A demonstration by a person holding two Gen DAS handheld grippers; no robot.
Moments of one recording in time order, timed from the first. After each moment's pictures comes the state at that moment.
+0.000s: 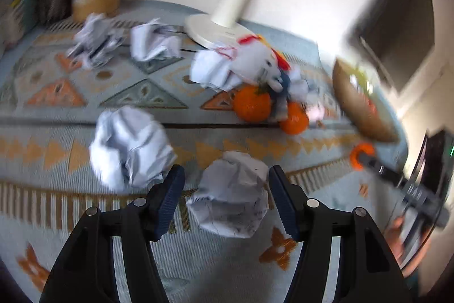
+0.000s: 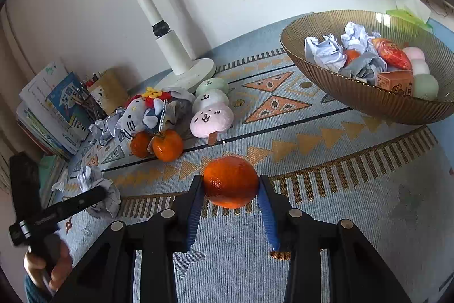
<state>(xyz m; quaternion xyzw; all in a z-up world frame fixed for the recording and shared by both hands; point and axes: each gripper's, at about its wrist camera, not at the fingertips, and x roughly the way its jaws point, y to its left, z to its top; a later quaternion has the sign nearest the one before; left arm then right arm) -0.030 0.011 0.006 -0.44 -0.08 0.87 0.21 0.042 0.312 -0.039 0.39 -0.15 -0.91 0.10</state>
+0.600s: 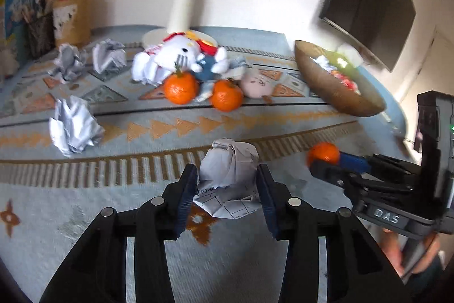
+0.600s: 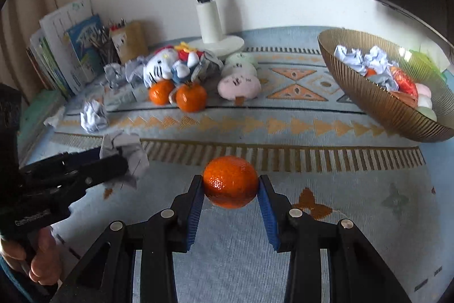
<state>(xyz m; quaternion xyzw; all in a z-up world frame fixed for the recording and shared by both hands) 0.037 0.078 0.020 -0.39 -0.04 0.90 0.21 0.076 0.278 -0.043 0.41 -0.01 -0.90 0.14</state>
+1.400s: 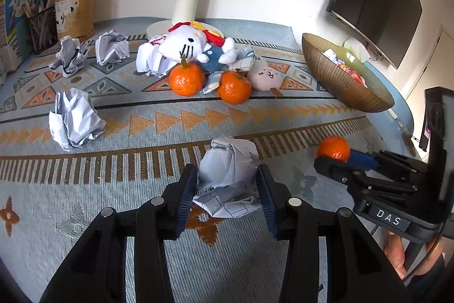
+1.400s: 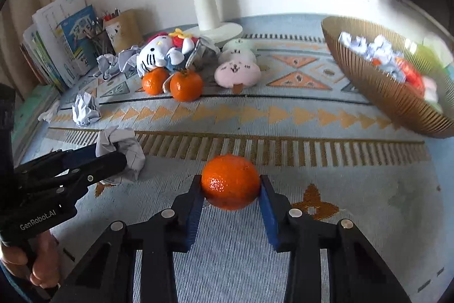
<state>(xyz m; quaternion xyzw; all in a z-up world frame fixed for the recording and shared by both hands) 0.031 0.078 0.012 -0.41 -0.04 0.89 0.20 0.073 0.270 -0.044 0.41 0.01 -0.90 0.12</state>
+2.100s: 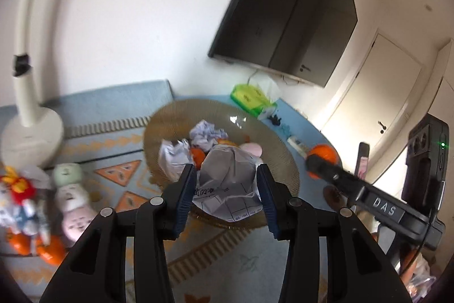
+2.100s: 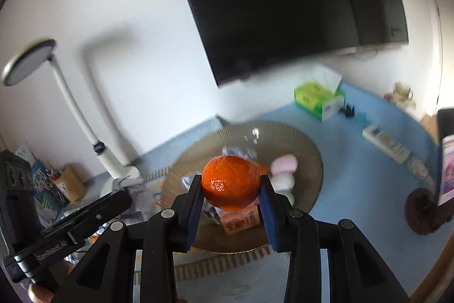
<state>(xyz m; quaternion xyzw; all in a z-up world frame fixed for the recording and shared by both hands) -0.058 0.277 0.116 -0.34 -0.08 0.85 0.39 0.046 0.476 0.073 0.29 -0.17 -0.94 -0.05</state>
